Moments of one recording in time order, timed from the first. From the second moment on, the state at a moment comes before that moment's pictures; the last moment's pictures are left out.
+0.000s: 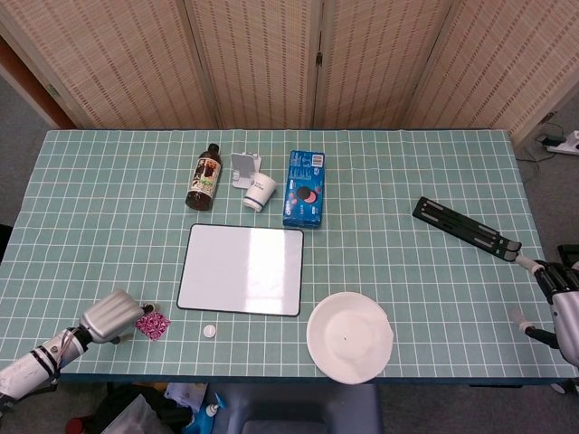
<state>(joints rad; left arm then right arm) -0.58 -1.18 0.19 -1.26 1.89 1.03 -0.07 0.02 -0.90 0.07 -1.78 -1.55 1.57 -0.04</state>
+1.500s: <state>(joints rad) -0.61 -1.25 0.21 -1.22 1.80 0.99 -0.05 0.01 -0.91 0.06 -1.78 -1.55 1.57 -0.05</state>
